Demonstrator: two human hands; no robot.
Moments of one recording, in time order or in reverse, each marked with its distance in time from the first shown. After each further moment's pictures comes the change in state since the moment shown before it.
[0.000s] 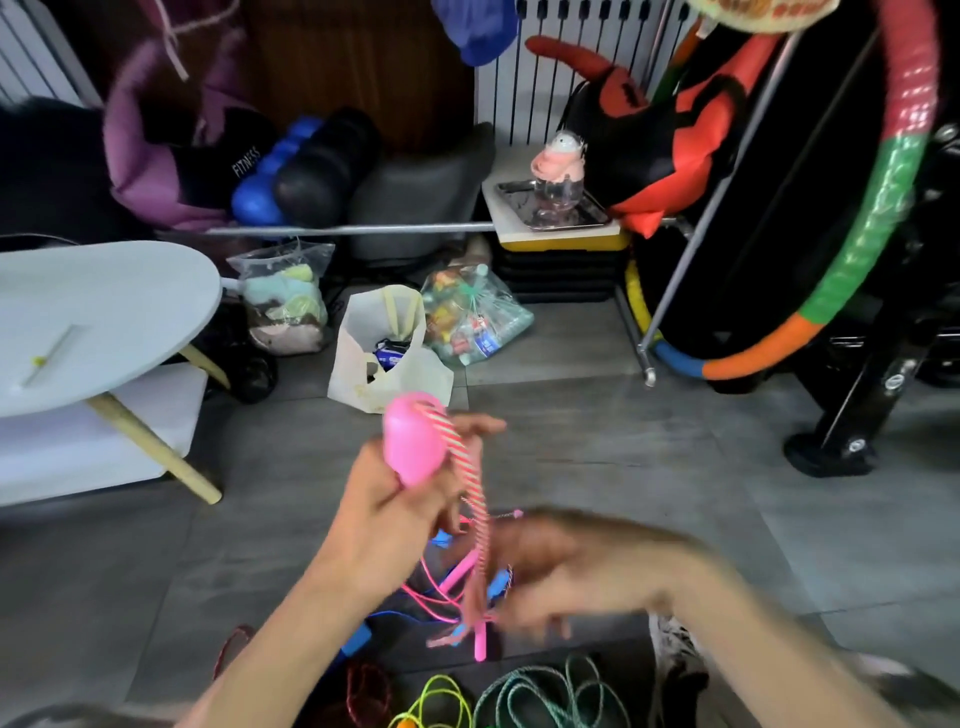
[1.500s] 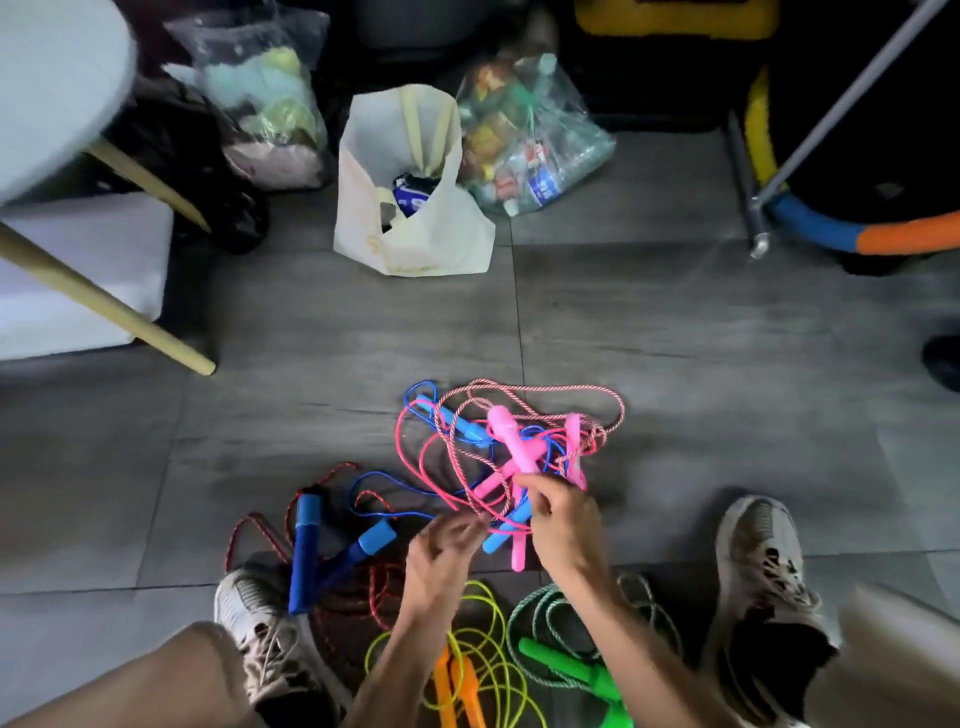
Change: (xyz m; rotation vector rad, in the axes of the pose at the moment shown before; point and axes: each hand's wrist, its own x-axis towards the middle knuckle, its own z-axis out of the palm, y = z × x) left_hand -0.039 -0.331 -0.012 -0.007 0.323 -0.878; right_hand 0.182 0.263 0.079 -0.048 0.936 0.511
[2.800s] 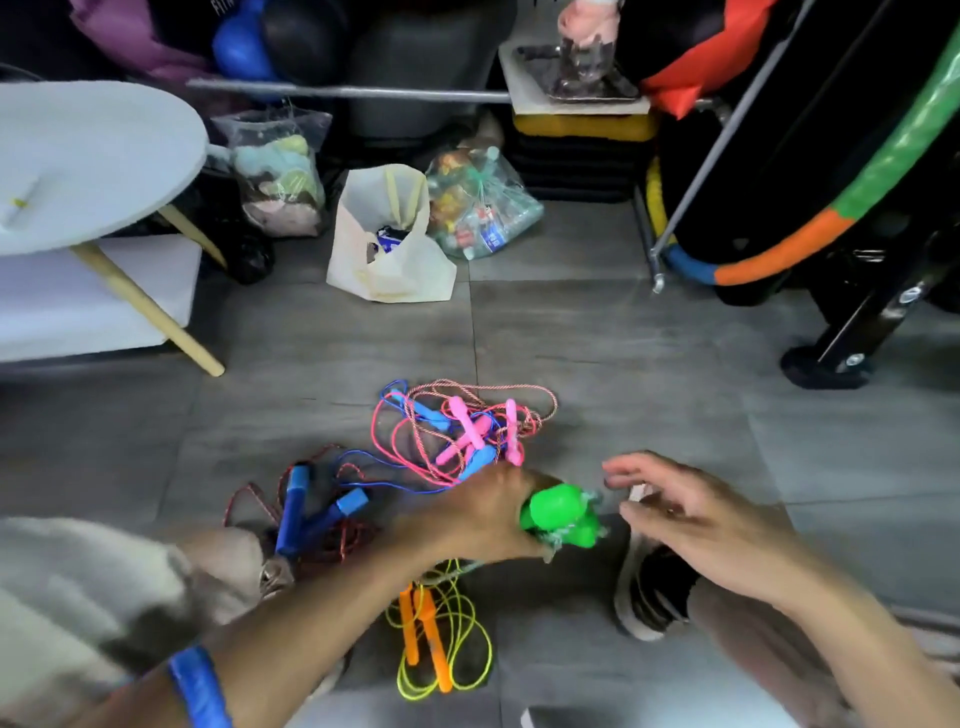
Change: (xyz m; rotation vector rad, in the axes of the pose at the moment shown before) left_hand -0.187 0.098 0.031 0.955 -0.653 0.887; right_hand -0.194 -0.038 -0.274 -0.169 -0.332 -0.235
